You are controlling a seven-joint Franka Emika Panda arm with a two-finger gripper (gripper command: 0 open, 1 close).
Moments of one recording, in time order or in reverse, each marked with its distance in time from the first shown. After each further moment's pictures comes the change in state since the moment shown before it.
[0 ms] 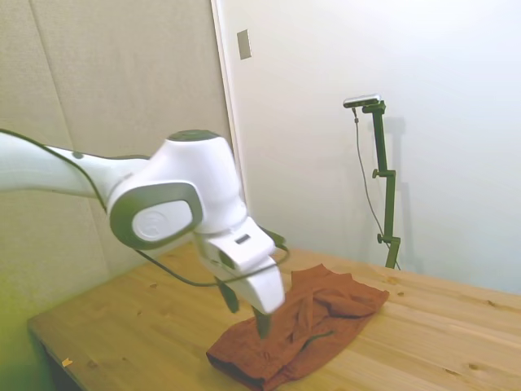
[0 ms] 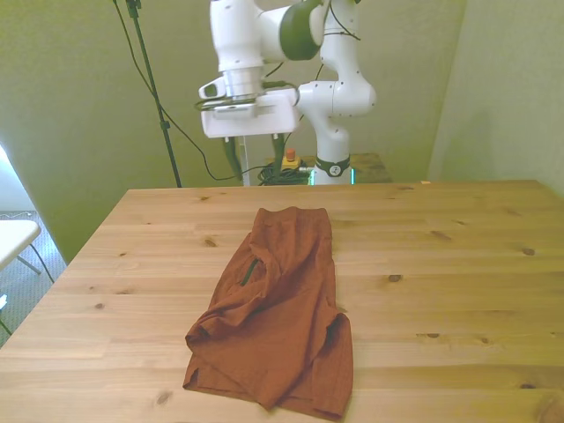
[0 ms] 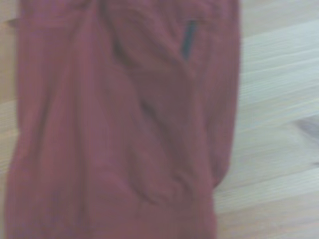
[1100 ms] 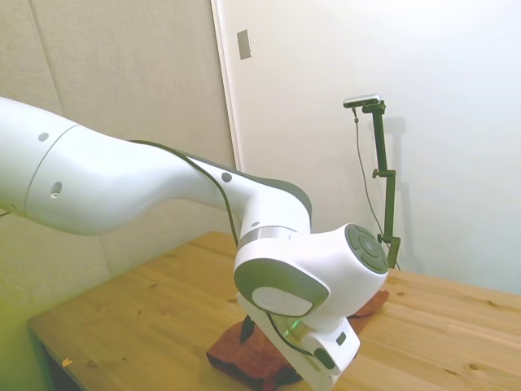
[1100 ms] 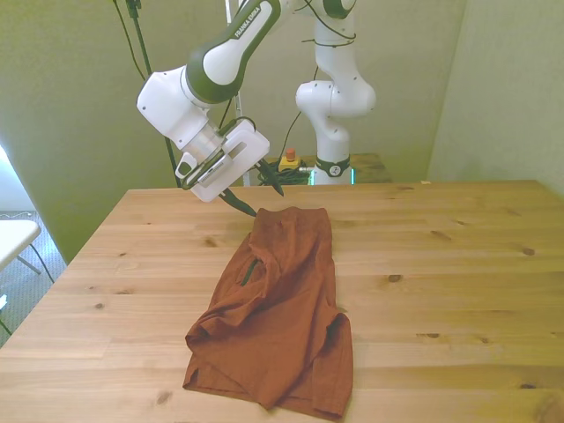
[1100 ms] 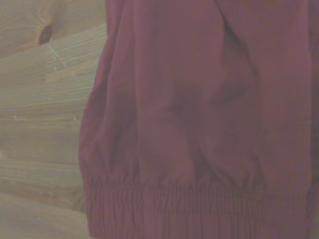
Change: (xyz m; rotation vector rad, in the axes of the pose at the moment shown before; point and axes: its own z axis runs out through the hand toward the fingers) arm 0.052 0.019 0.086 0.221 -0.558 -0.228
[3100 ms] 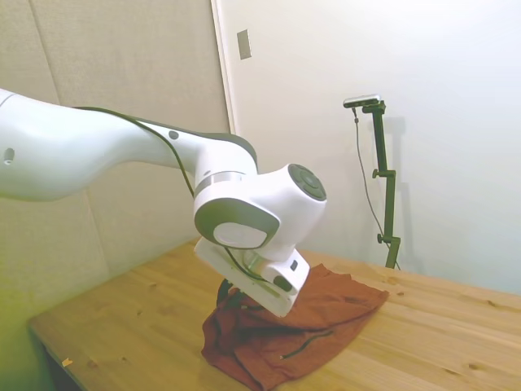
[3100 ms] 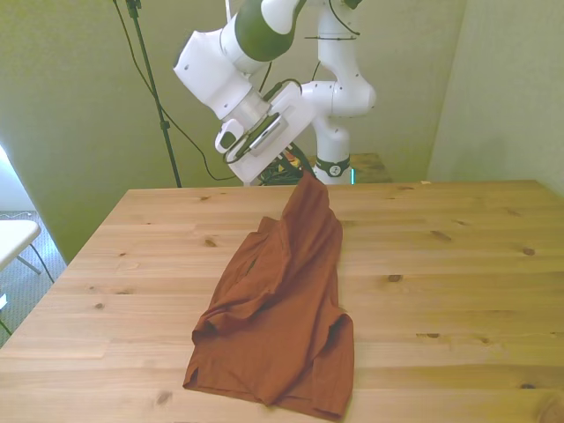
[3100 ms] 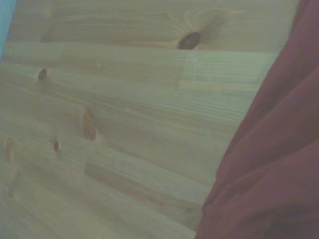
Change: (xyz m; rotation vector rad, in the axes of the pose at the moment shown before) arm -0.077 -0.114 0.020 -0.045 -0.021 -0.291
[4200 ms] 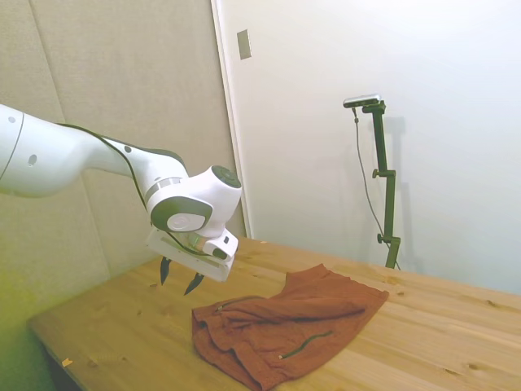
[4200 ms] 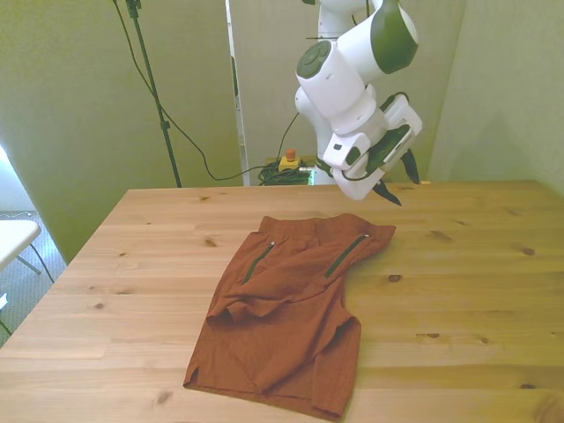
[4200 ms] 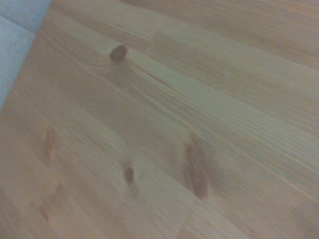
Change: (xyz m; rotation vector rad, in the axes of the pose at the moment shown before) arm -0.028 -0.151 0.136 -0.072 -0.060 -0.185
